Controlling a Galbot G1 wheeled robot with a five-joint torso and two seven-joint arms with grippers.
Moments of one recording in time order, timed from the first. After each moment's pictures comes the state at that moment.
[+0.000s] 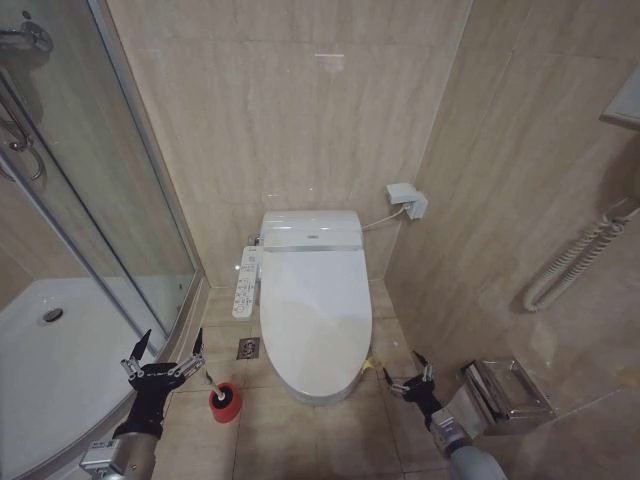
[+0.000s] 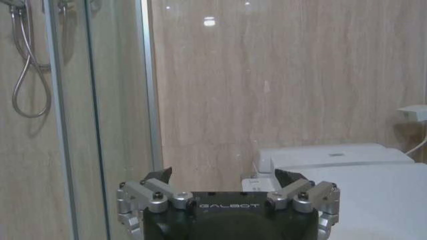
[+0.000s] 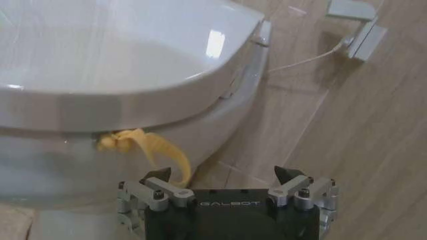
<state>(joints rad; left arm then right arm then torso) 1.71 -1.26 -0.65 -2.21 -0.24 -0.12 -0.14 -1.36 1.30 0.54 1.49 -0.14 0.22 -0.12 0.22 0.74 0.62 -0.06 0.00</state>
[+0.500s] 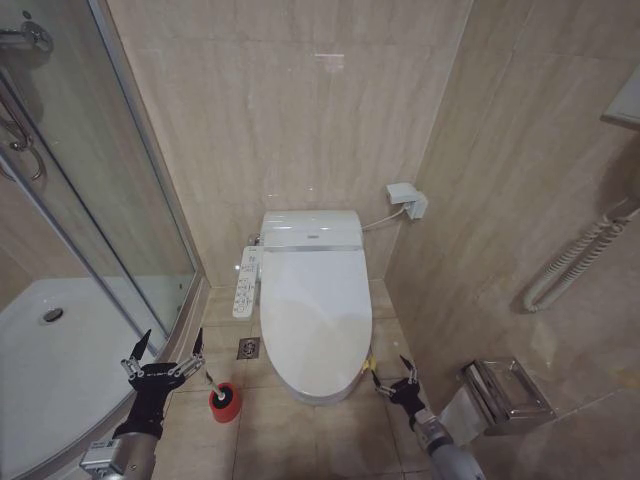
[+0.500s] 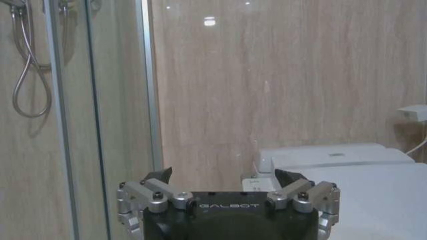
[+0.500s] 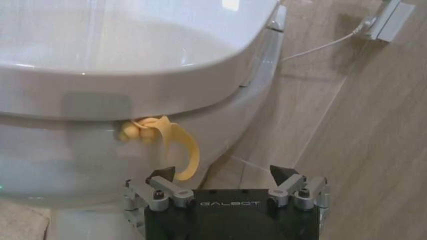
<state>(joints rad) 1.71 -1.26 -0.65 -2.21 -0.24 -0.12 -0.14 -1.30 1.33 0.49 1.39 -0.15 0.24 -0.10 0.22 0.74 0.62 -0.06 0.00</state>
